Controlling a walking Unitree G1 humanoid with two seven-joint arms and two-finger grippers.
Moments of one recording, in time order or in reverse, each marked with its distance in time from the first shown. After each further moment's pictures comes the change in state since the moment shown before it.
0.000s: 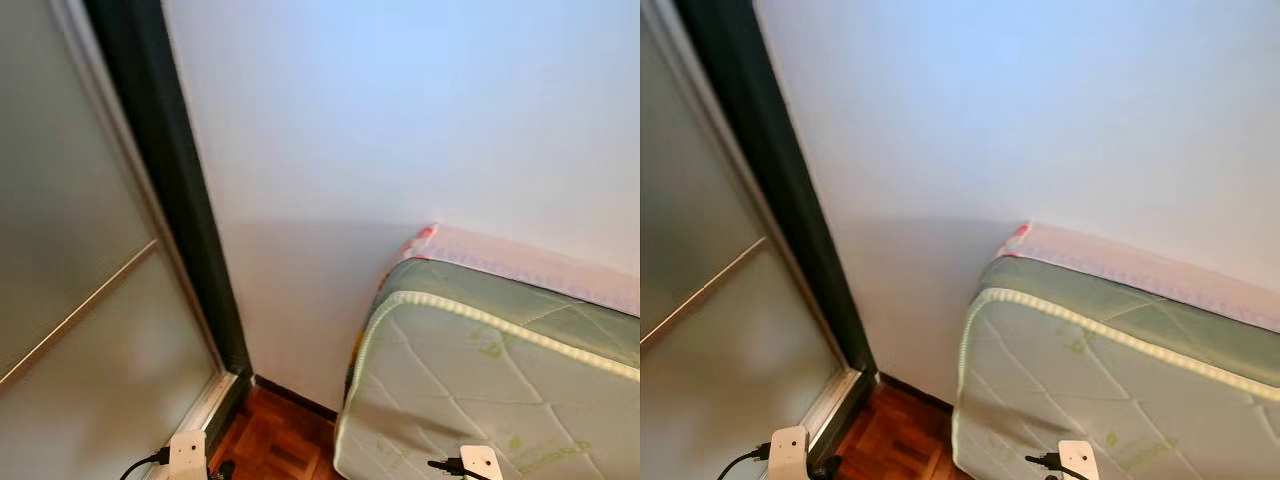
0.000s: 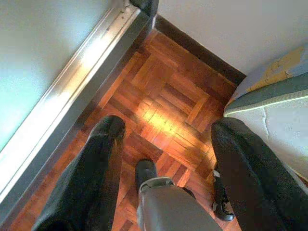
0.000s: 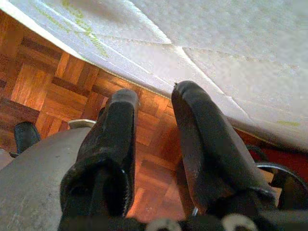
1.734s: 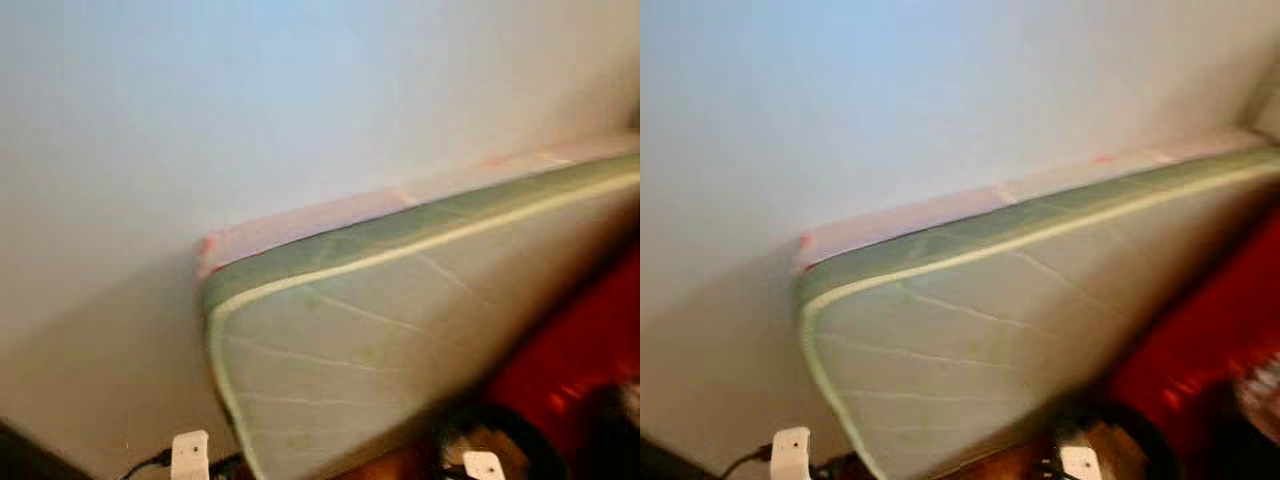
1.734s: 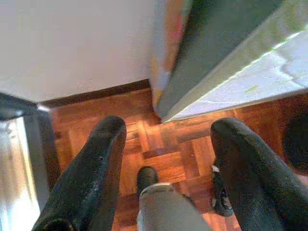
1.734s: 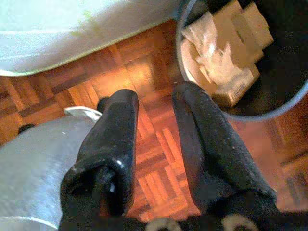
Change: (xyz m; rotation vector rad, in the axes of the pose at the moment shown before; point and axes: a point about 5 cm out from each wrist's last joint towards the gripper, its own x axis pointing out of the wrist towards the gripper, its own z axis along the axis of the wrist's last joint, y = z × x) left arm 0.000 -0.001 0.000 0.000 0.001 -0.002; right arm -0.001 0.000 -0.006 0.004 0.017 -0.002
